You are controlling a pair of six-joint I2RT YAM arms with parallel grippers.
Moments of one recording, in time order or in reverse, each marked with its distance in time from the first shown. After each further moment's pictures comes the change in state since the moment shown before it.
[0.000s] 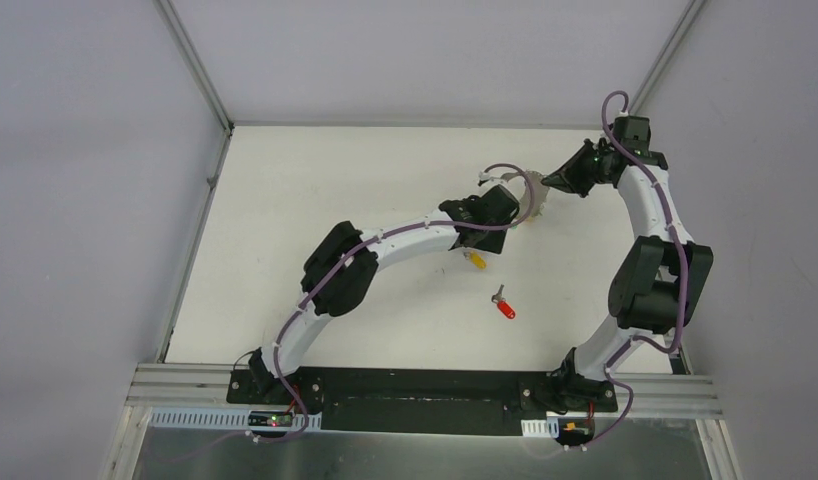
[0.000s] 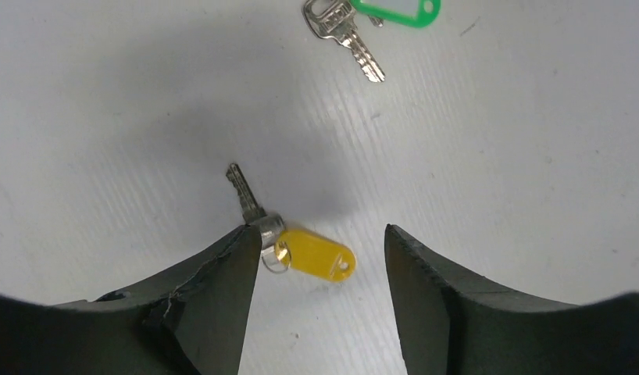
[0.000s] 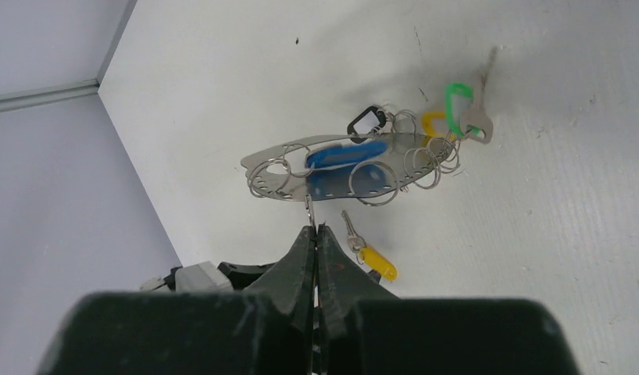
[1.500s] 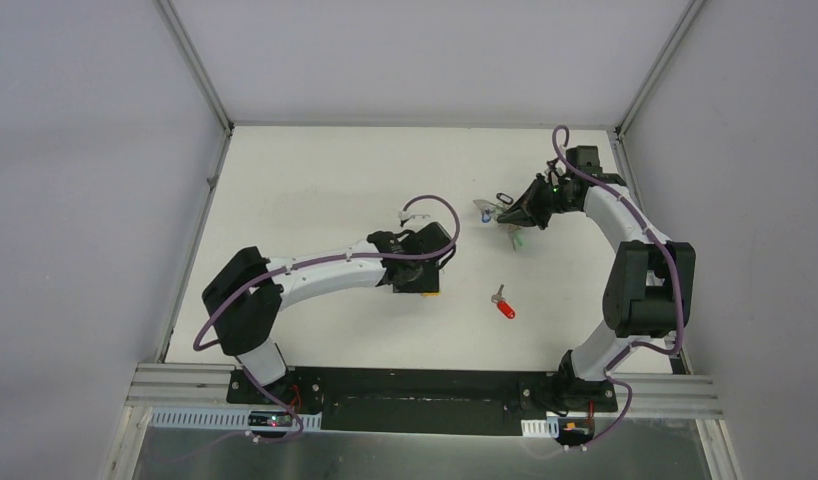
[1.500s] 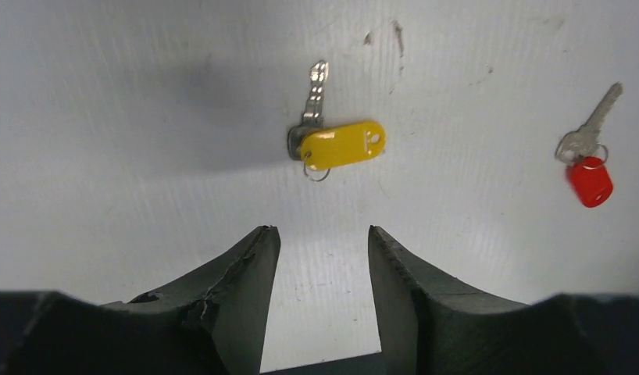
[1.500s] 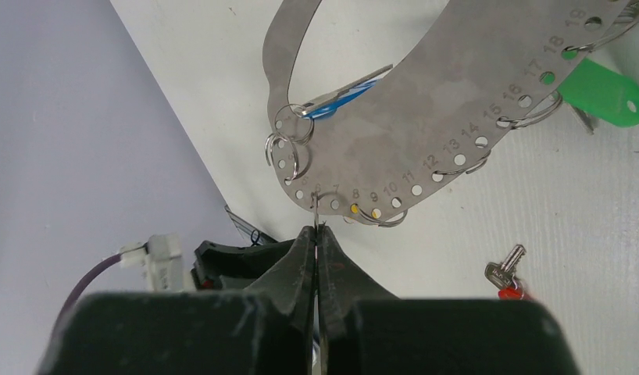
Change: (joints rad) left arm -0.027 -0.557 -0.644 -0.140 -0.032 -0.364; right arm 0.170 -0.046 -0.257 0.034 -0.204 0.048
